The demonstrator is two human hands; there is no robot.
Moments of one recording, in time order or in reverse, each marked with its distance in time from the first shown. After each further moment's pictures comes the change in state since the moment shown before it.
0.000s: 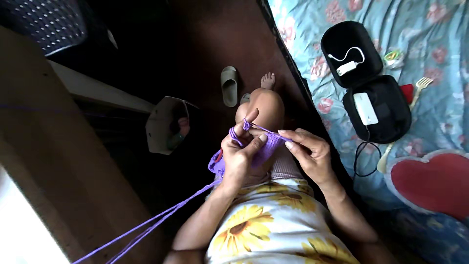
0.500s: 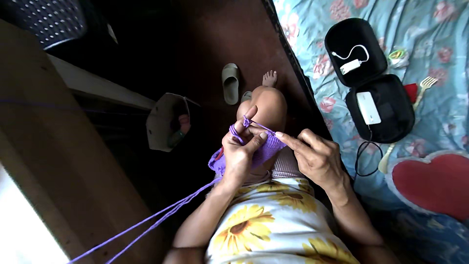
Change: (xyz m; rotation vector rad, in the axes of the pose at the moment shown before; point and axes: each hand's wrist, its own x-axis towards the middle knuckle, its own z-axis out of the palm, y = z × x) left_hand 0.002 -0.004 -0.003 0.015 0.035 -0.032; right_hand 0.001 -0.008 -0.007 -0.734 -0.059 -0.297
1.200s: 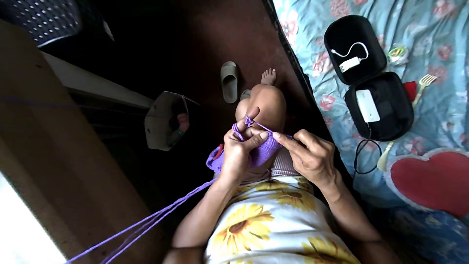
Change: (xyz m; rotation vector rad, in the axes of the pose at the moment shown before) left_hand 0.001 0.002 -0.003 -0.110 -0.025 -0.195; right_hand -0.003 -0.001 0.014 -0.017 0.104 -0.057
